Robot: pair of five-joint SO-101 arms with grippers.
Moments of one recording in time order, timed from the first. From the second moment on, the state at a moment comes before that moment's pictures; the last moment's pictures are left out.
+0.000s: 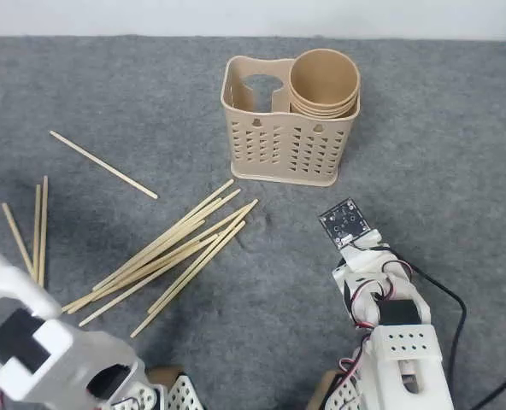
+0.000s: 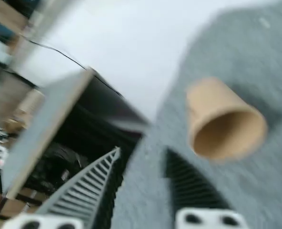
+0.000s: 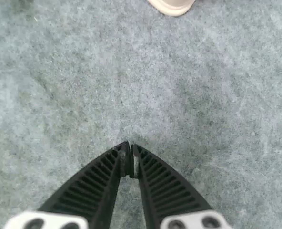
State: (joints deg) left arm -58.5 3.3 23.3 7.2 -42.1; right arm -7.4 -66.0 89.8 36.6 28.9
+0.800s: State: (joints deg) left arm -57.5 17.7 7.5 8.7 -48.6; right arm -7.4 -66.0 89.8 36.6 28.9
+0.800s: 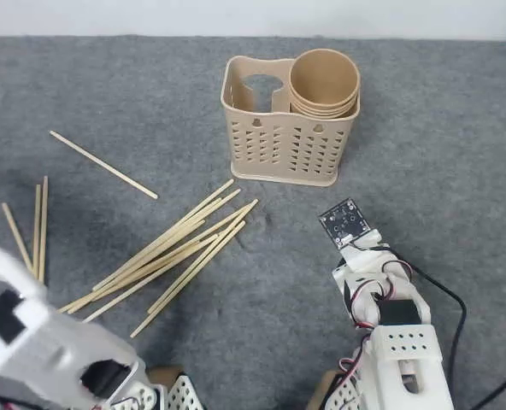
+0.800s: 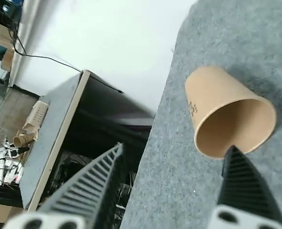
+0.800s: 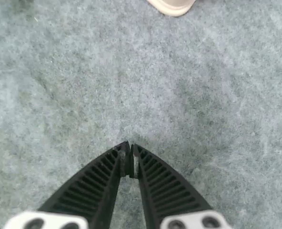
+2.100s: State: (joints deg) left arm -56.1 75.0 -77.4 37.8 -28.5; right arm -7.4 -66.0 89.8 36.6 28.9
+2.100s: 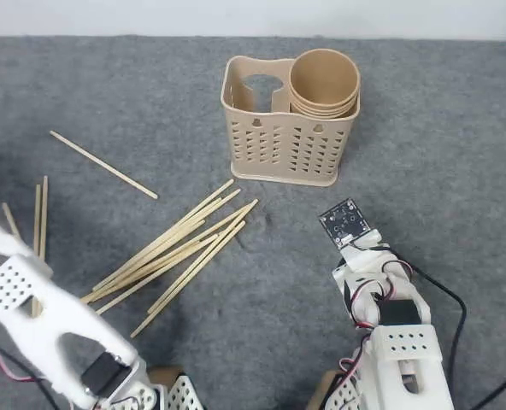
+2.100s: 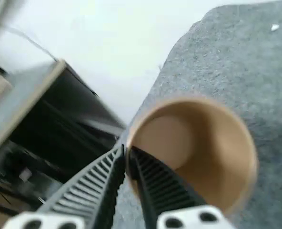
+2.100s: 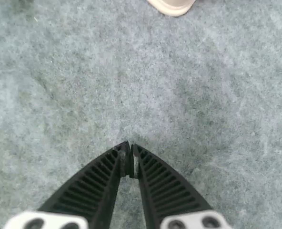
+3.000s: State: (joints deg) left arm -54.2 61.9 -94.1 98.7 34.6; right arm -7.4 -66.0 89.8 36.6 28.9
